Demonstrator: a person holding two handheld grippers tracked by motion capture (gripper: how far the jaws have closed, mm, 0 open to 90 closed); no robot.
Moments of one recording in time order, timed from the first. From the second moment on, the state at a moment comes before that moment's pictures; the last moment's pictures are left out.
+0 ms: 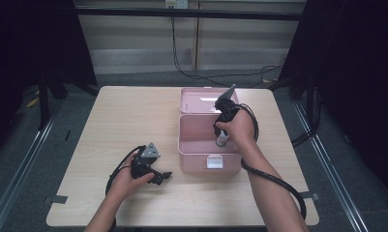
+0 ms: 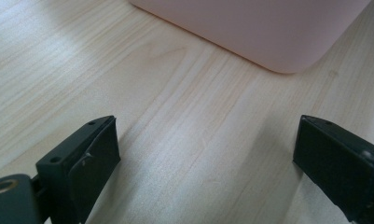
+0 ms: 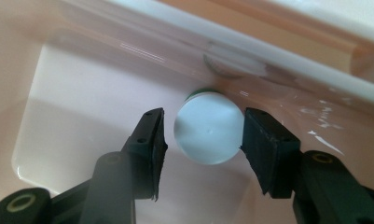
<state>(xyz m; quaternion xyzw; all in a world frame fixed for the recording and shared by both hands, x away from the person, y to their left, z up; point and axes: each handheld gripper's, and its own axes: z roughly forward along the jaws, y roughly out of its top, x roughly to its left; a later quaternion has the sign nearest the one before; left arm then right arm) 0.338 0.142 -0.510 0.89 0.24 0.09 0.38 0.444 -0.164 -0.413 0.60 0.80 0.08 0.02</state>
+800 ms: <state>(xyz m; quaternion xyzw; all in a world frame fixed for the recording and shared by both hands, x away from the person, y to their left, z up) 0.338 0.142 -0.510 0.89 0.24 0.09 0.38 0.427 -0.165 -0.377 0.56 0.82 0.10 0.02</state>
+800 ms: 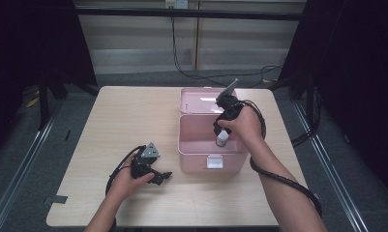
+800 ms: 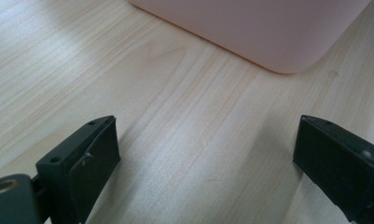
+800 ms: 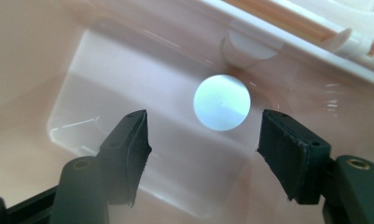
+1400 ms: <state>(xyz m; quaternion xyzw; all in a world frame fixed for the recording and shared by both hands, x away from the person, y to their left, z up) 0.338 0.142 -0.510 0.89 0.24 0.09 0.38 0.413 -0.173 -0.348 0.48 0.87 0.11 0.02</state>
